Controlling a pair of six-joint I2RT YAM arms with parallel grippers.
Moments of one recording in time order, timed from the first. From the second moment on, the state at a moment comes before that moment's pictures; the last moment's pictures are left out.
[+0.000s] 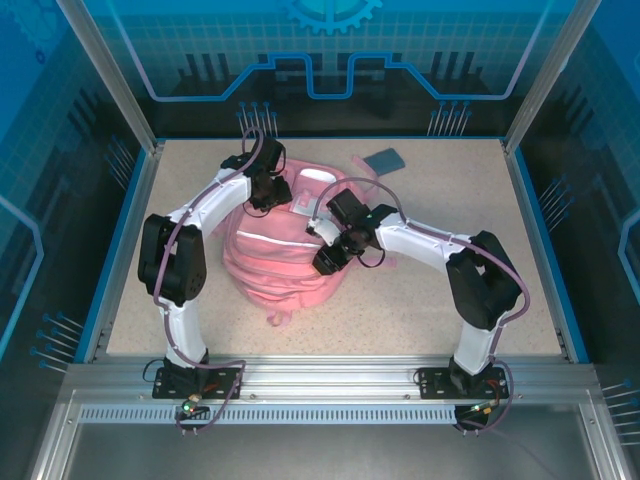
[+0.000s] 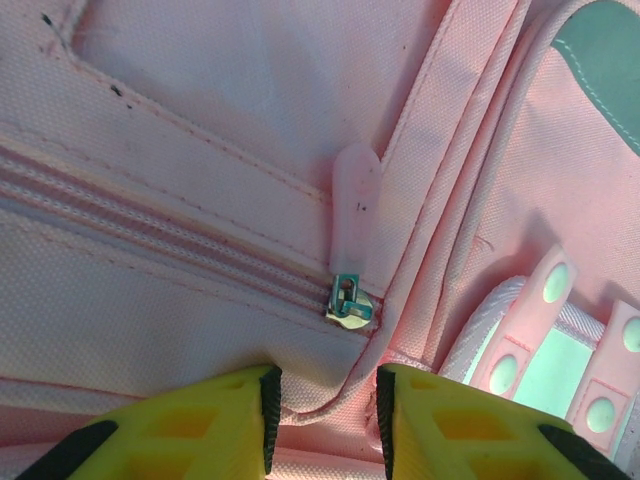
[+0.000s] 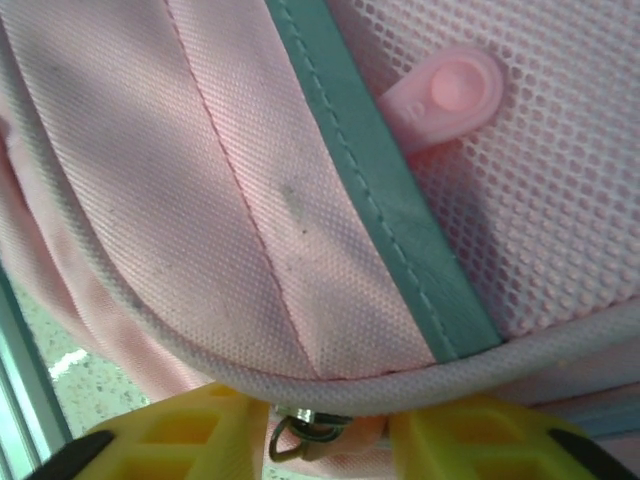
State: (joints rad) left arm -0.29 1.94 1.62 -0.80 0.01 -0.69; right arm 0.69 1.81 1.29 -0.63 -0.40 -0.08
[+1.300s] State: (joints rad) left arm -0.29 1.74 1.47 -0.71 0.12 -0.76; right arm 0.76 1.43 1.05 -0.50 -0.22 0.22
